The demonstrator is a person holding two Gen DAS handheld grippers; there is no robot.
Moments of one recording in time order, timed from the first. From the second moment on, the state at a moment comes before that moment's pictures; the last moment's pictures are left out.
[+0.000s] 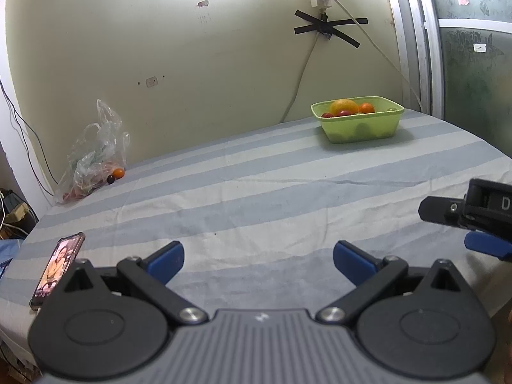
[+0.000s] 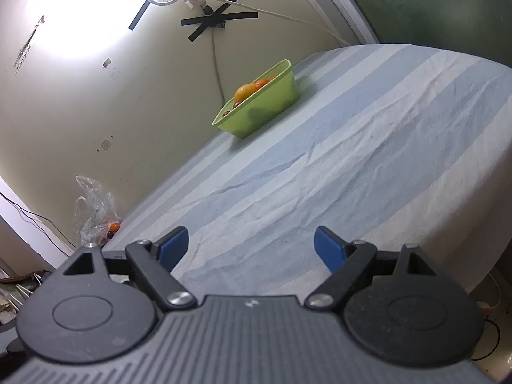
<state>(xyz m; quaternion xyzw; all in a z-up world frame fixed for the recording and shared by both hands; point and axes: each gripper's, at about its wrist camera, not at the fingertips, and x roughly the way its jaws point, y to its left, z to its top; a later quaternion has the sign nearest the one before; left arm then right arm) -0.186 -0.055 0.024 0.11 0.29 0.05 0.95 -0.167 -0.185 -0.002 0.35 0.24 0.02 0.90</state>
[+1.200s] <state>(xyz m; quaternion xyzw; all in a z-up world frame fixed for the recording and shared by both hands) -0.184 -0.052 0.019 0.11 0.30 0.06 0.95 -0.166 -0.185 -0.005 0.35 0.24 0.02 0.90</state>
